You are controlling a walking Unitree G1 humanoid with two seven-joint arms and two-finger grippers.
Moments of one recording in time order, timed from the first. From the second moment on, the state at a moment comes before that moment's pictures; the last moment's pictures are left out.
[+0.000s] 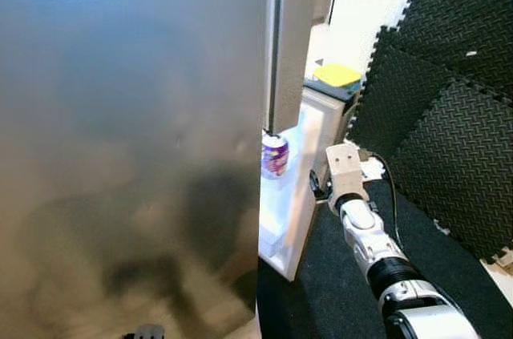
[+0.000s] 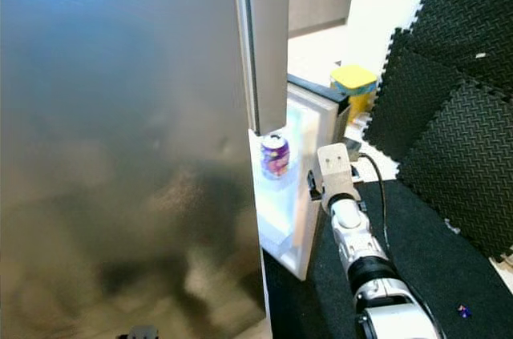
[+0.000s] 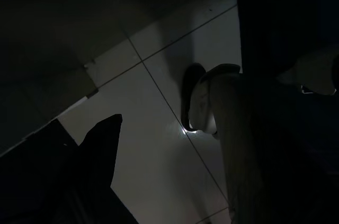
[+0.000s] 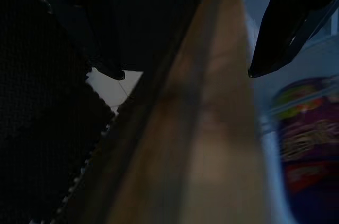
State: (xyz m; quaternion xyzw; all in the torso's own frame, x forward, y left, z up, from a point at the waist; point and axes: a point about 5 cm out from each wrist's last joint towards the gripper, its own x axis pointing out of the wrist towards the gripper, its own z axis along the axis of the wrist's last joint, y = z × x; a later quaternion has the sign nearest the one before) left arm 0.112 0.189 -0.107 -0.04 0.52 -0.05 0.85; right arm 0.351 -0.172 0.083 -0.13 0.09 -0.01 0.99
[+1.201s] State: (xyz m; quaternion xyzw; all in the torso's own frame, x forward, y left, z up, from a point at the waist) left arm 0.109 0.189 -0.109 -0.03 0.53 -0.05 0.85; right arm 0.088 -0.230 -0.111 -0.17 0.61 0.03 0.78
